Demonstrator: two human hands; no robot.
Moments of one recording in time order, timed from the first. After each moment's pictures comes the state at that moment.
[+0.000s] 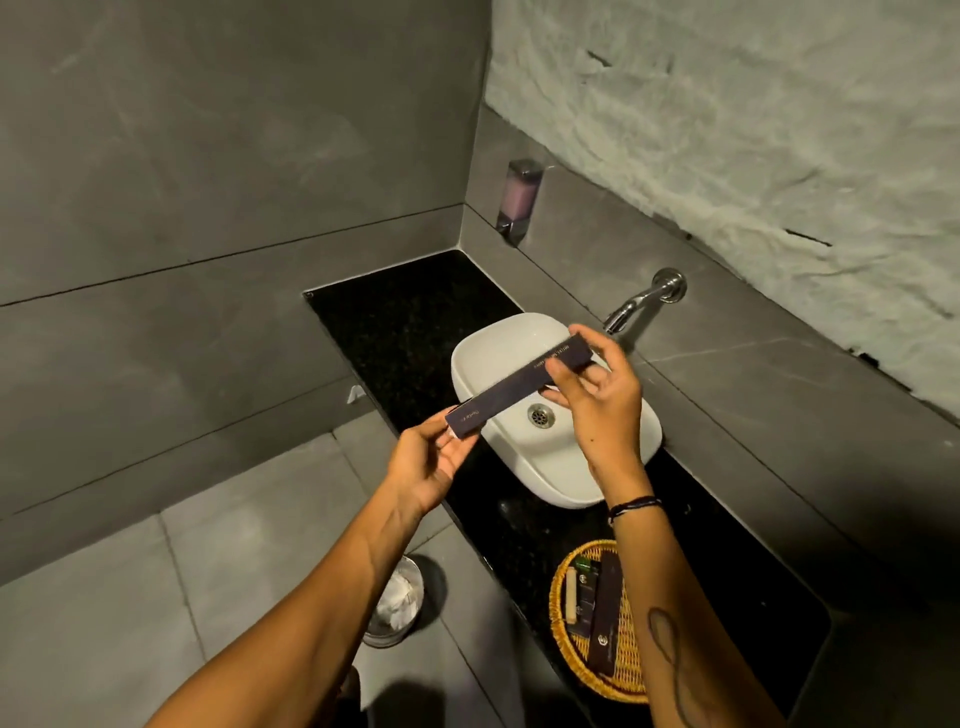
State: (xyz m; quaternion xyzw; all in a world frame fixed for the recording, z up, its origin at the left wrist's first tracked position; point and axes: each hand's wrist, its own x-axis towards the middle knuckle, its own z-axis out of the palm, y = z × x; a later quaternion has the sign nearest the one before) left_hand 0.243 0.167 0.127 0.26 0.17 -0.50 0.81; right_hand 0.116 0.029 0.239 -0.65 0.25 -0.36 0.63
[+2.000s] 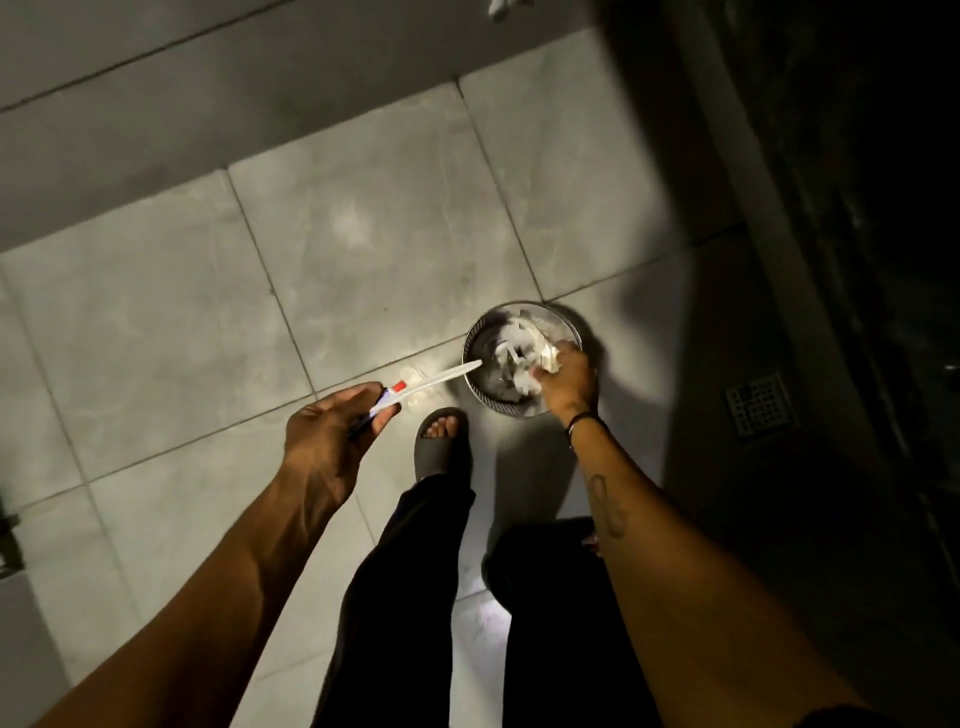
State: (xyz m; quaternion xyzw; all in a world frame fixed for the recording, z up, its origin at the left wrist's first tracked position) left_hand 0.259 0.433 -0.359 0.61 0.36 -0.33 0.62; right_hand 0.195 0.167 -0.473 -0.74 0.46 0.17 0.45
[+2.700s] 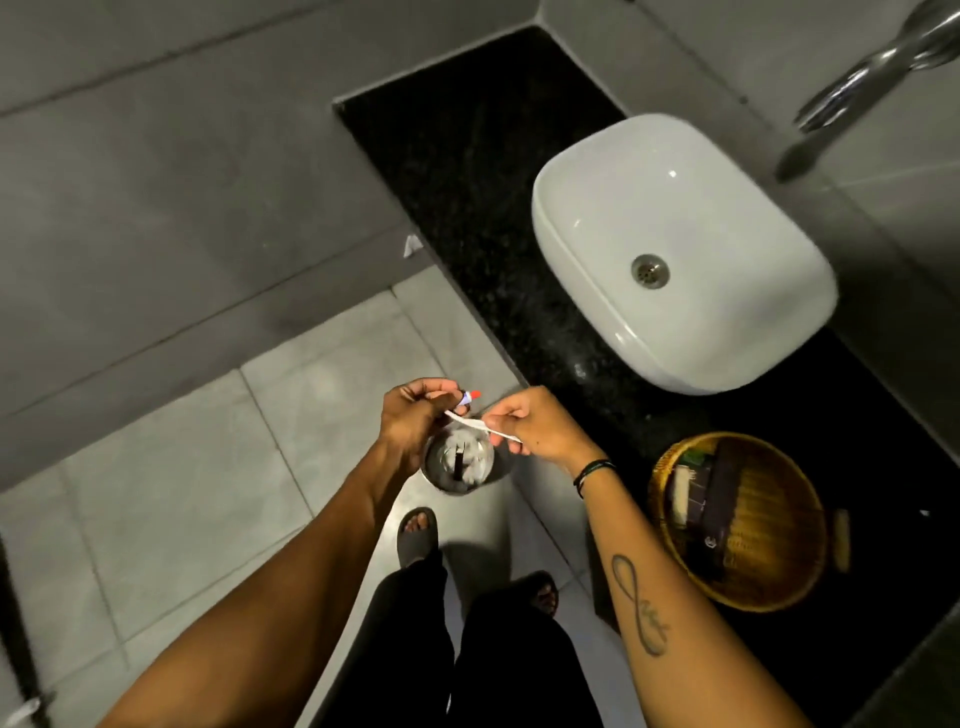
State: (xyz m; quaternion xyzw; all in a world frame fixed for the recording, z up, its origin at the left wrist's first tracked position) left_hand 0.265 0.254 -0.038 0.64 0.13 -0.39 0.65; right_hand 0.153 0.103 -0.025 -0.72 0.31 0.14 0.61
